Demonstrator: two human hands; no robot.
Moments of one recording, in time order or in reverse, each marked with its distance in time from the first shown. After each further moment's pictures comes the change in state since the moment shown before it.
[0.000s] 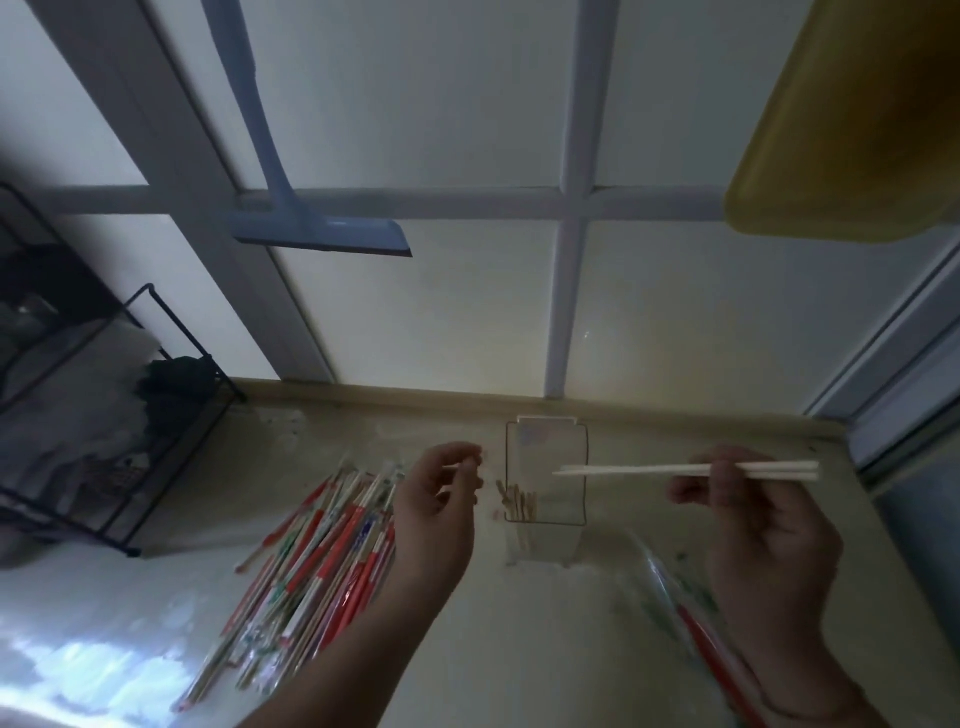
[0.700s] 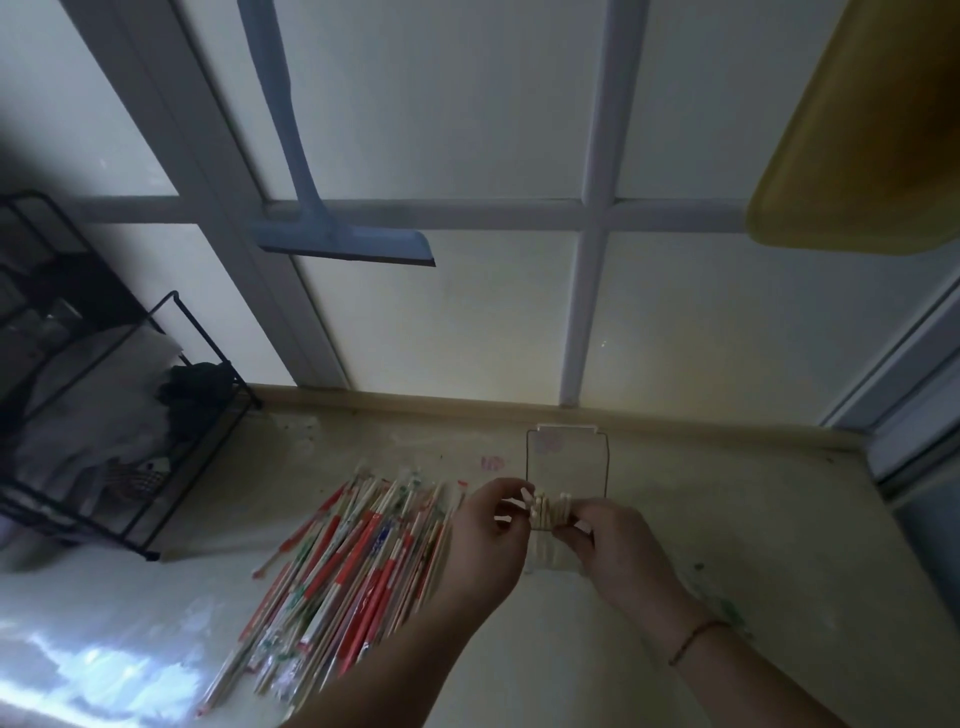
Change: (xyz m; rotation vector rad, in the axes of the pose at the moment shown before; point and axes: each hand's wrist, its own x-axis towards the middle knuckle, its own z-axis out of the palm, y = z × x) left_hand -0.003 -0.037 0.019 0.129 -0.227 -0.073; right_hand -0.022 0.069 0.073 -0.607 -0.762 0.063
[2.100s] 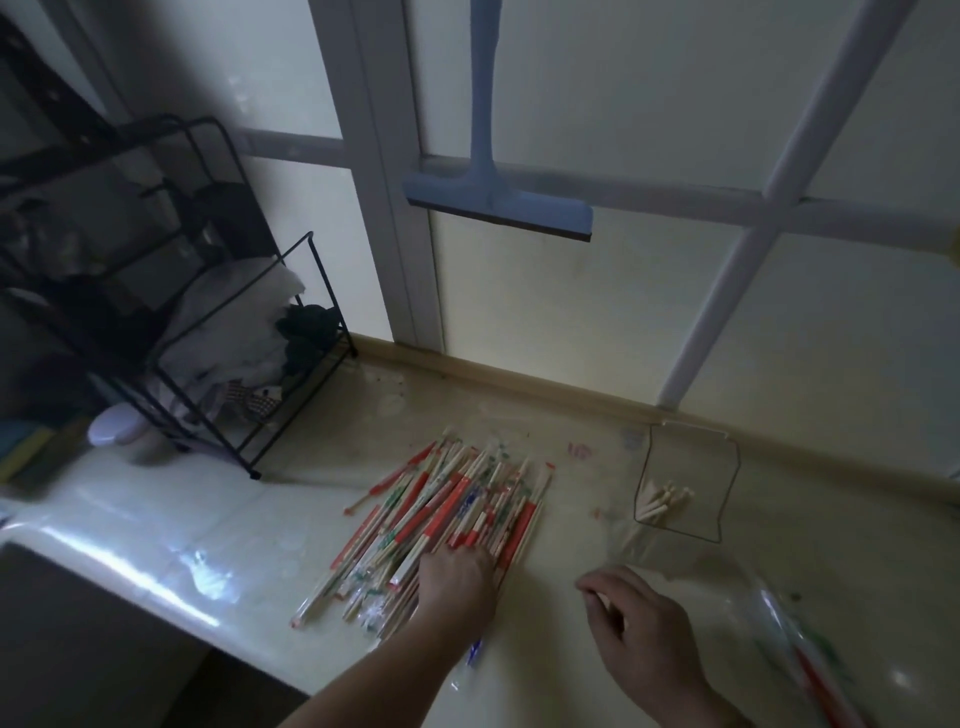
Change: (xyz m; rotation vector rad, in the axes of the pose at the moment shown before) left_hand -0.039 -0.113 -0.098 1.267 -0.334 -0.261; right_hand -0.057 -0.029 0.090 0.093 0.178 -0.374
